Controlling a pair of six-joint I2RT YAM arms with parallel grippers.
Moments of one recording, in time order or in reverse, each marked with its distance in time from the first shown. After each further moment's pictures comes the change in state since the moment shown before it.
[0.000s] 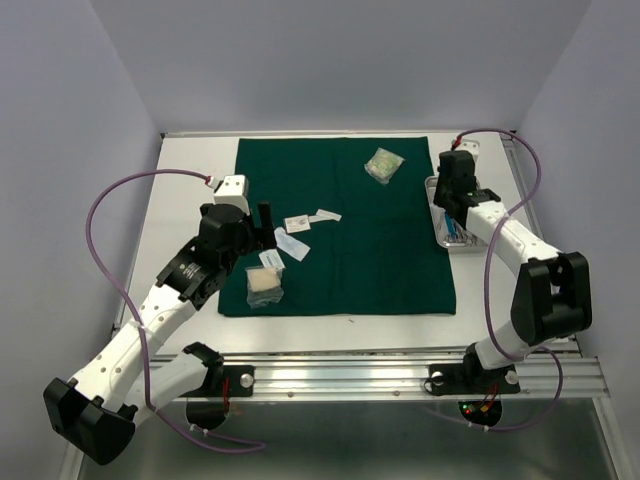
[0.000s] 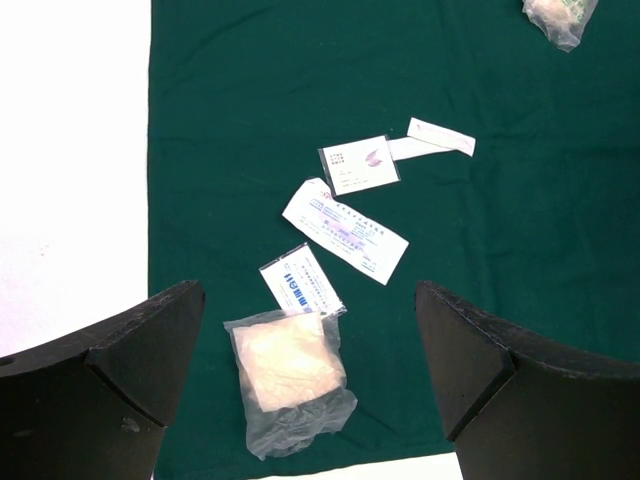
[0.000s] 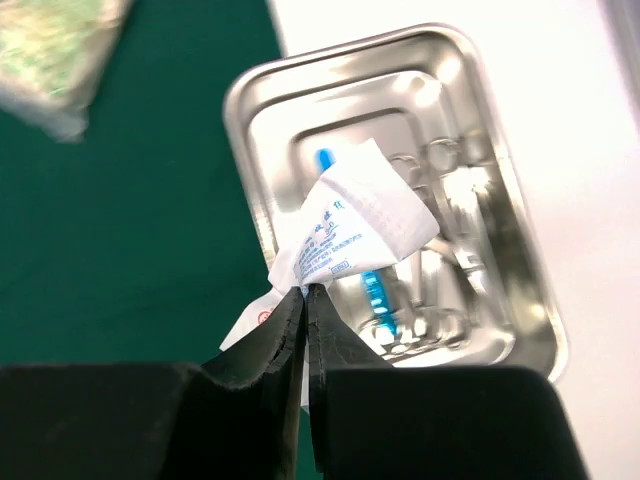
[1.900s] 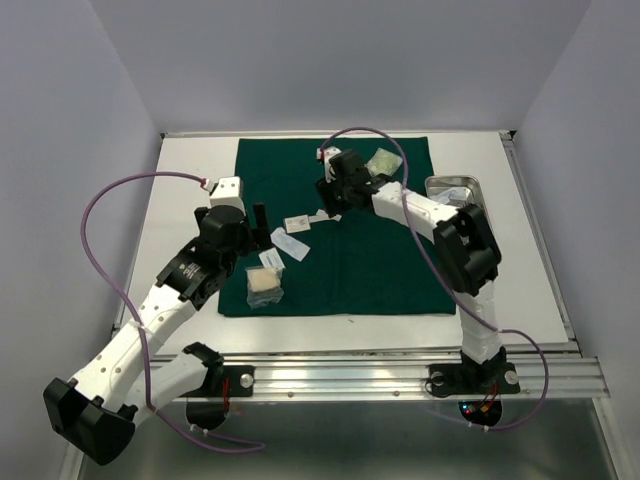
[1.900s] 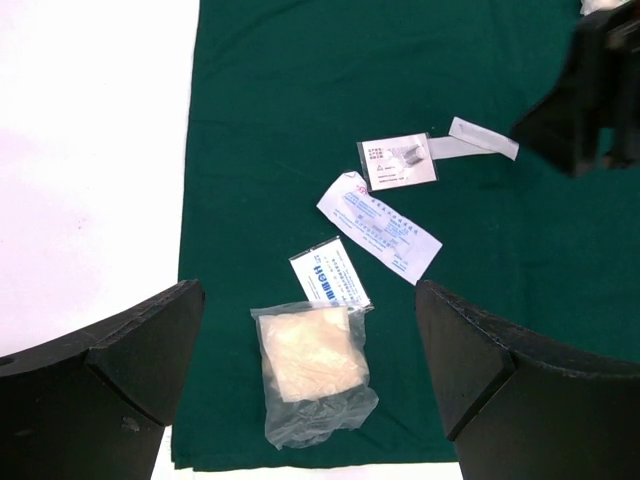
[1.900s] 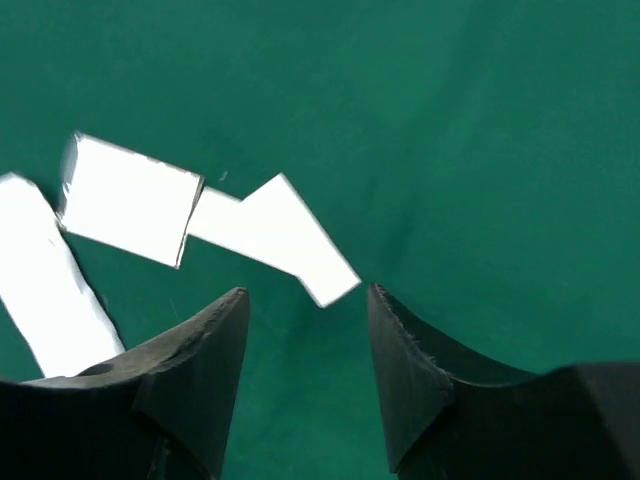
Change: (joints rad) left arm 0.000 0.002 0.000 -0.042 -0.082 -0.027; right arm 0.357 0.498 0.485 -0.053 -0.370 -0.175
